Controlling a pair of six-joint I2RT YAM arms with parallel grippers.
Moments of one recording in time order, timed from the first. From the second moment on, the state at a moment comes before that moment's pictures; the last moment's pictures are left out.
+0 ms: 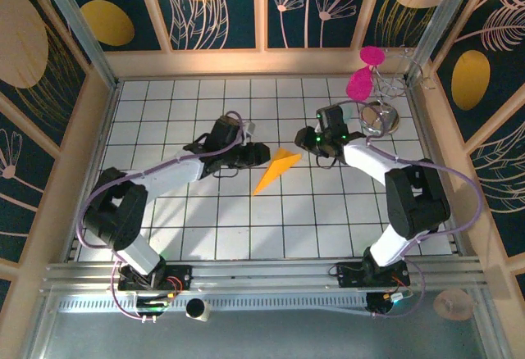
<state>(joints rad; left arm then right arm) -0.60 1.62 1.01 -0.11 0.39 -0.77 0.41 1.64 1.01 -0.23 -0.18 0.71</state>
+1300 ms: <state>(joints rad) -0.49 1.51 0.73 -0.09 0.10 -0.70 0.76 1.96 1.40 -0.79 0.19 1.19</state>
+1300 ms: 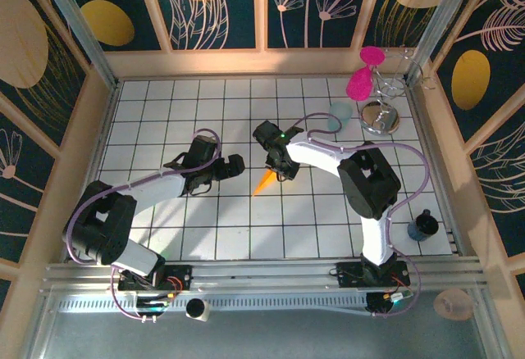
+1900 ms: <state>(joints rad) -0.49 1.55 0.77 -0.09 0.10 -0.68 0.76 1.95 1.38 -0.80 0.19 1.22</state>
